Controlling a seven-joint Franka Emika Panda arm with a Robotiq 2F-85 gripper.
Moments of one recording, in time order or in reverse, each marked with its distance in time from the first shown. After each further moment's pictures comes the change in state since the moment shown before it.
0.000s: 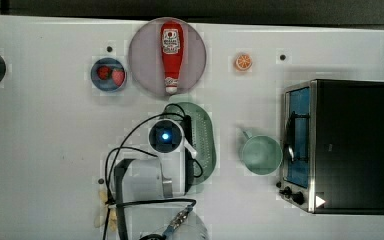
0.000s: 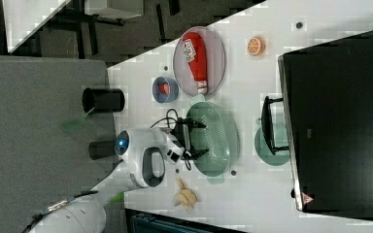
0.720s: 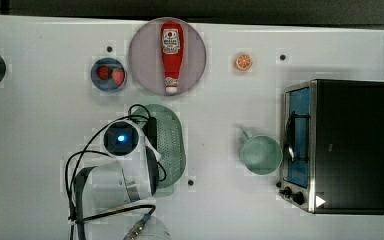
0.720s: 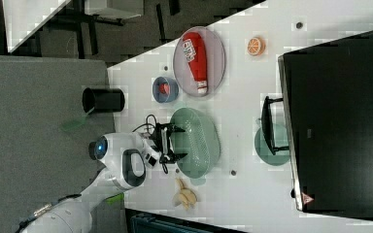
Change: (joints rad) arm 0.100 -0.016 0.078 0.037 0.014 -0.037 0.180
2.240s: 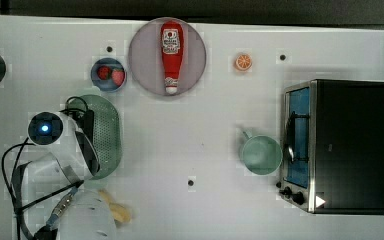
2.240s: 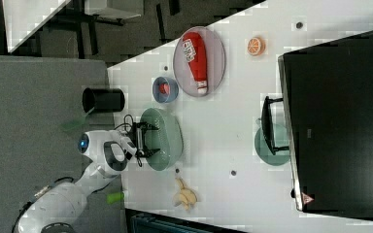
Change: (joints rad) arm 0.252 0.254 0.022 0.350 0.008 -0.018 0.275
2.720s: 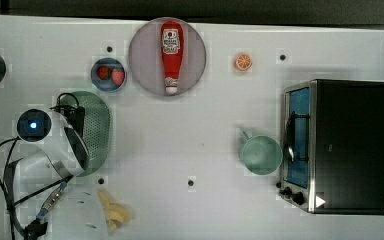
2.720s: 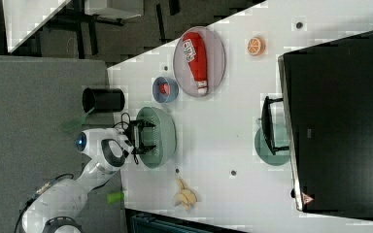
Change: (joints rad) arm 0.058 0.068 -0.027 0.097 -0.011 -0.002 0.090
